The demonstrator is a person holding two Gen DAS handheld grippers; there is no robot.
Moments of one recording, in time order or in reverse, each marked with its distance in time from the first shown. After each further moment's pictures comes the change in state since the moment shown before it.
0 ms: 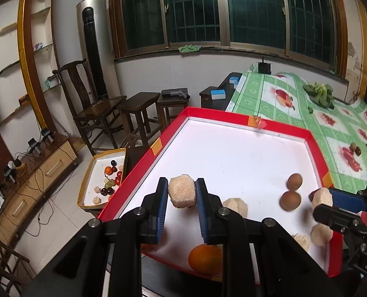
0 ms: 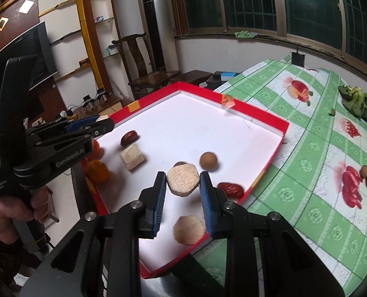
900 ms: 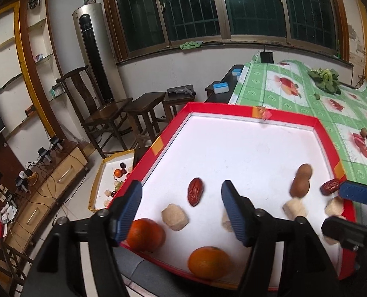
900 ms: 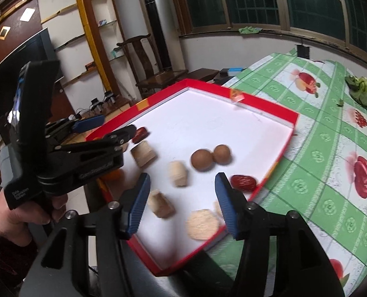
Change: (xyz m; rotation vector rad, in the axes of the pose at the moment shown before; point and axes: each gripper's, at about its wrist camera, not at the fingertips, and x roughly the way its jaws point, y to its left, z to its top) left arm 0.002 -0.014 0.001 0.065 0.011 0.065; right arm -0.004 -0.003 -0.005 0.051 -0.011 0.050
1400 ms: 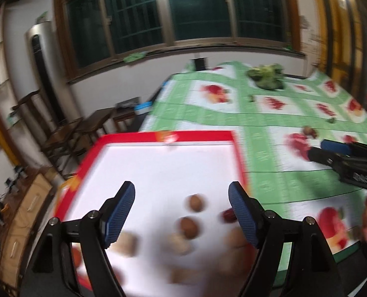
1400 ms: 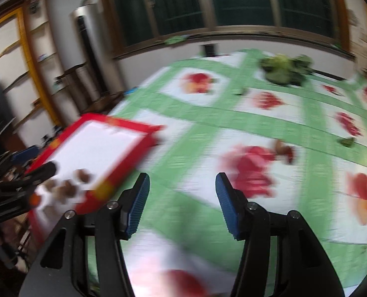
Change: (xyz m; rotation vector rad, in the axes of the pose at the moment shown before) left arm -0.029 -0.096 0.031 0.153 -0.025 -0.269; right arm -0.065 -0.158 -0.007 0.220 -0.073 -0.280
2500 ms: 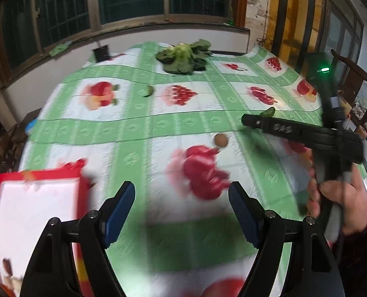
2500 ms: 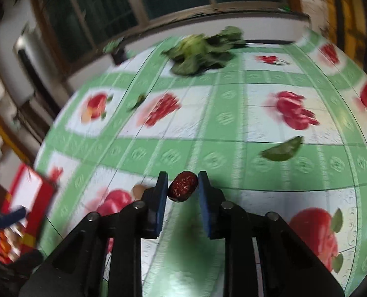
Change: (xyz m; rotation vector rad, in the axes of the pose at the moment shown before) left arm 0.073 -0.155 0.064 0.109 0.152 -0.306; right arm 0.027 -0.169 0.043 0.279 0.040 -0.117
